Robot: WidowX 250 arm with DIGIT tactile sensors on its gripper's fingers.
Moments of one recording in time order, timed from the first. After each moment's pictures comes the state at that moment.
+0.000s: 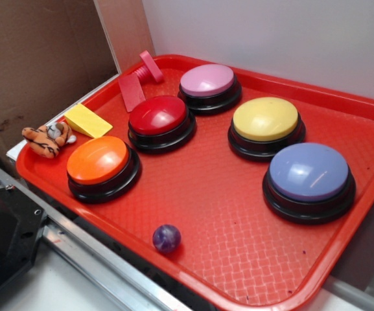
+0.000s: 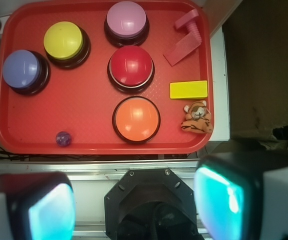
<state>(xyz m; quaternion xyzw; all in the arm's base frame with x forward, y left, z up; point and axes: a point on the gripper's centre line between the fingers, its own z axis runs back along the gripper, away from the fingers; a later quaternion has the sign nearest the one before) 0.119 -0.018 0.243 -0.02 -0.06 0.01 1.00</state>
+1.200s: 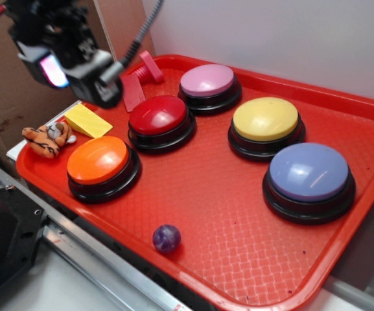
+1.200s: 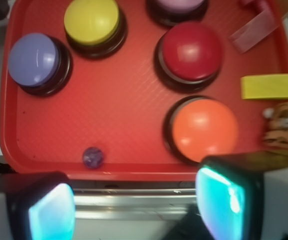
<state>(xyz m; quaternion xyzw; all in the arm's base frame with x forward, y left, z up) 0.150 -0.089 0.141 -0.07 -0.05 0.02 1.00</state>
